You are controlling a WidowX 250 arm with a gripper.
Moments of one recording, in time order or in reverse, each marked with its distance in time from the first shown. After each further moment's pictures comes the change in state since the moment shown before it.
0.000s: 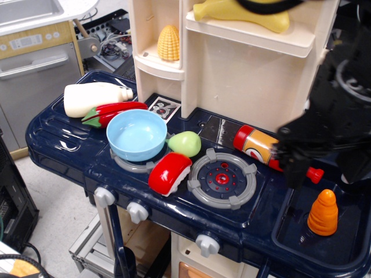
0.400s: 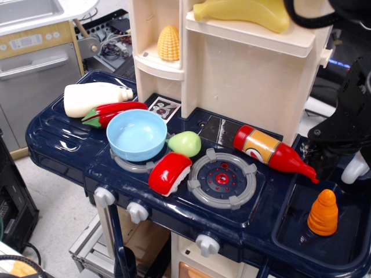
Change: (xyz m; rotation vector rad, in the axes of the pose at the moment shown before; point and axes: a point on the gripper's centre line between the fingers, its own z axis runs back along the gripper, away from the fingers) arm 0.013 -0.030 -0.017 -0.070 -0.055 0.026
